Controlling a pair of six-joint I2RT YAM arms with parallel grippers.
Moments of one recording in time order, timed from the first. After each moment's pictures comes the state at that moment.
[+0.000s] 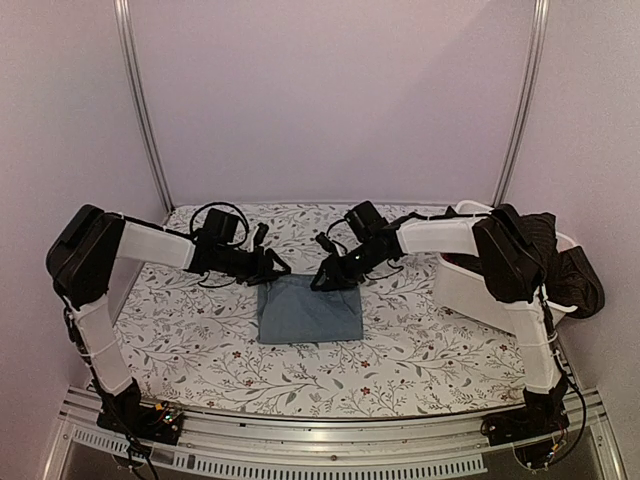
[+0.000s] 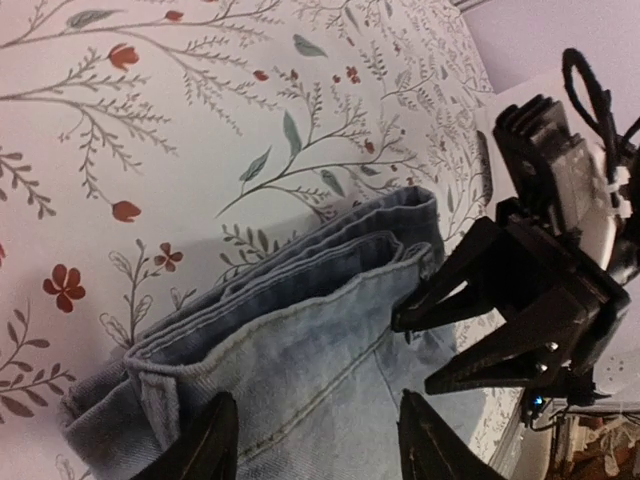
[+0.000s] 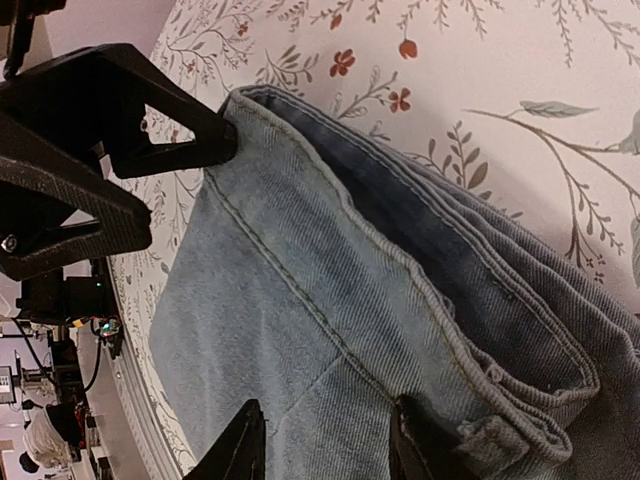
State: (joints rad) left arm -0.44 1.82 1.02 0.08 0.56 -0.52; right arm 0.71 2.27 1.71 -0.38 -0.66 0.34
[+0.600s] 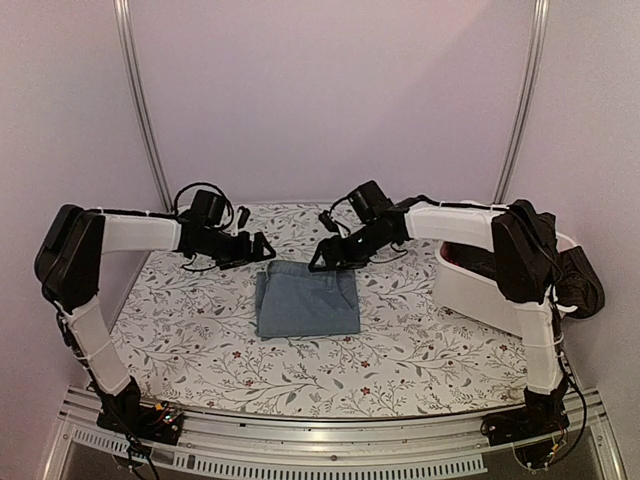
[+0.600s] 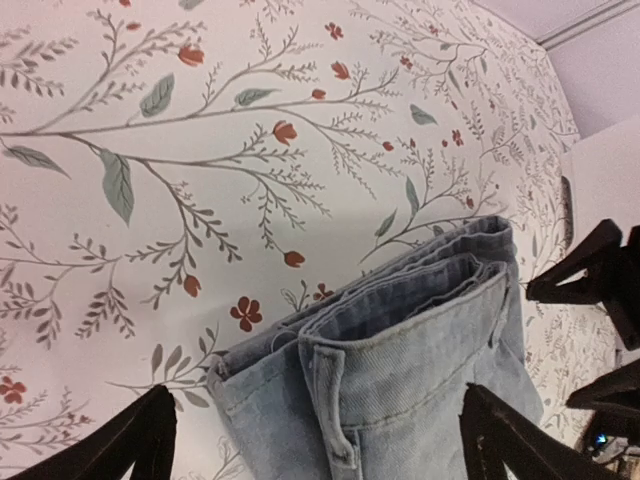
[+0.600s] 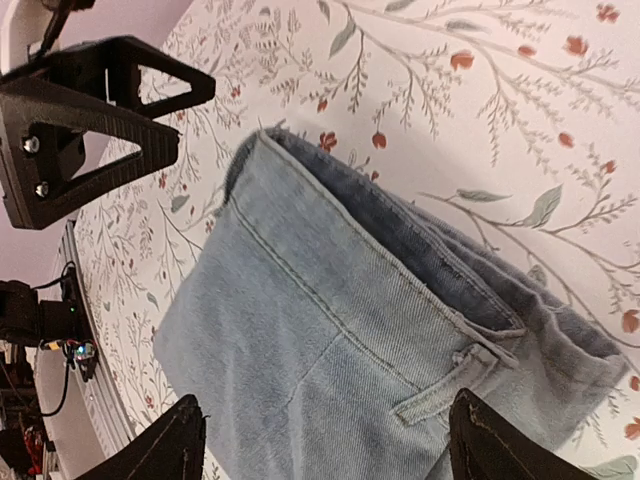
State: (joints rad) left arm -0.37 1.84 1.12 -0.13 0.38 -0.41; right arm 0.70 2.24 1.78 -0.46 -0.53 0.28
